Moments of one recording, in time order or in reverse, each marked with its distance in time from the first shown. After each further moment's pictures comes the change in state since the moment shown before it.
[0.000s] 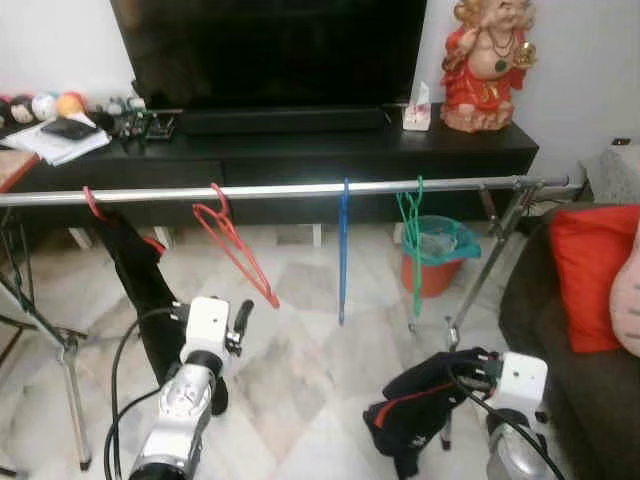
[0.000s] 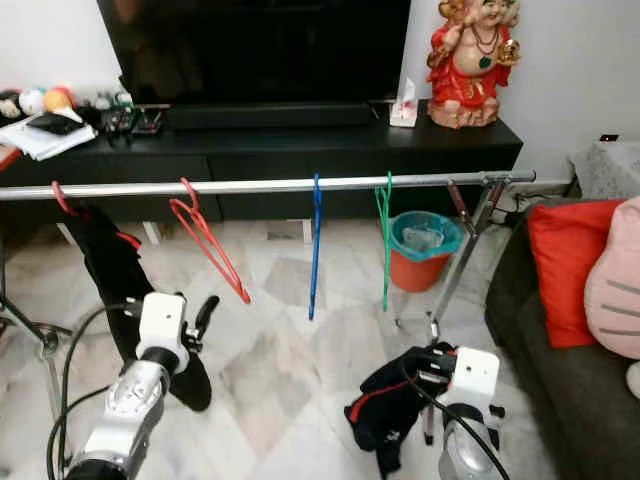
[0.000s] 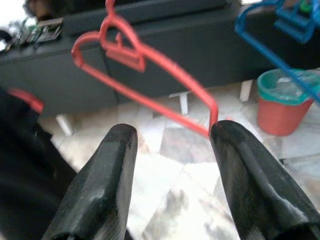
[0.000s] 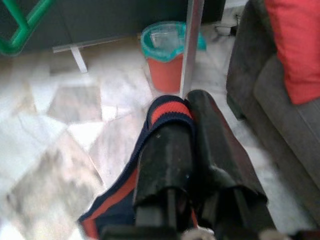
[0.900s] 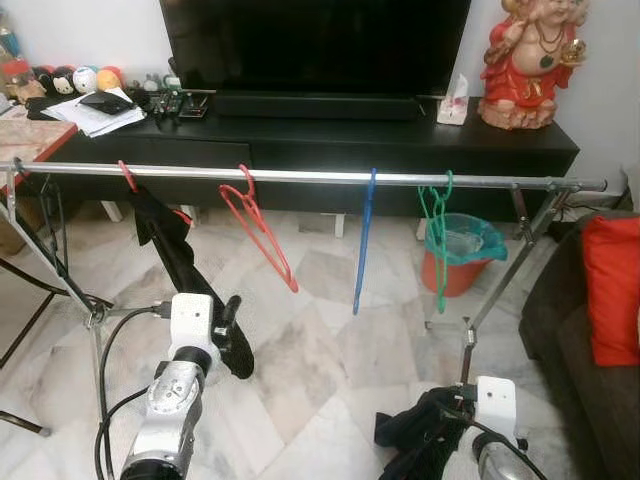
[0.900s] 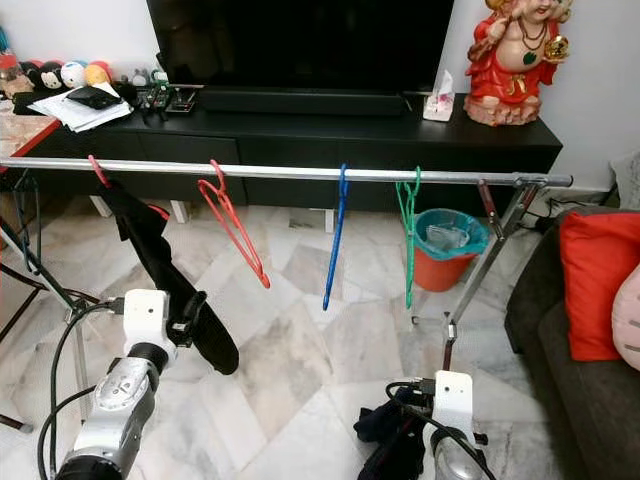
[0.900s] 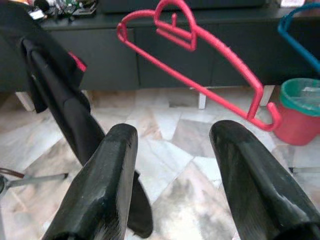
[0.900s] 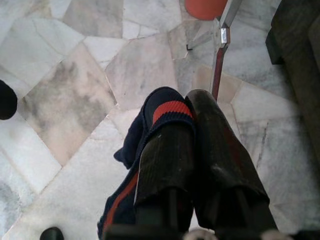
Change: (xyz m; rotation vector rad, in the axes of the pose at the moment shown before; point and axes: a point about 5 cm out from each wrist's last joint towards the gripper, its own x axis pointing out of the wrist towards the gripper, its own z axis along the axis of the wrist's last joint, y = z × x) left arm 0.001 0.006 0.005 -0.100 -0.003 0.015; right arm -0.002 -0.004 -0.048 -0.068 0.282 0.046
